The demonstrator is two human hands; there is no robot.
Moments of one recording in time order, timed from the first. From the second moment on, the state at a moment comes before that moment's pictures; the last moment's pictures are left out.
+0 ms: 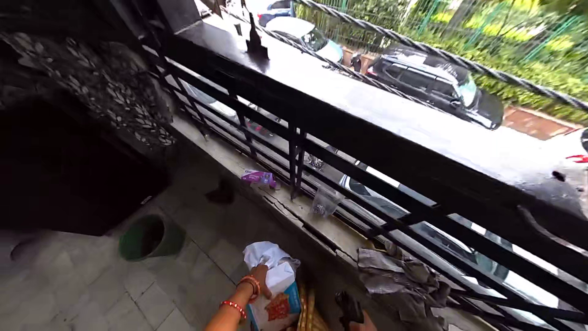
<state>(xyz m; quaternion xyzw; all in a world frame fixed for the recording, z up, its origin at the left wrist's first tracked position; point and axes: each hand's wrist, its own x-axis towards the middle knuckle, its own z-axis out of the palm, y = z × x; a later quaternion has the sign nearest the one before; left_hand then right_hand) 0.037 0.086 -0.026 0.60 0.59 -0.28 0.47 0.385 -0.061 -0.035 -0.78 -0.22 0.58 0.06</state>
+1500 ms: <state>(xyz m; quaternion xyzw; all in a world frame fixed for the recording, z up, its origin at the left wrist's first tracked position) -0.024 -0.014 0.173 0.61 0.53 0.23 0.54 0.215 0.012 0.098 -0.25 -0.35 0.90 0.06</state>
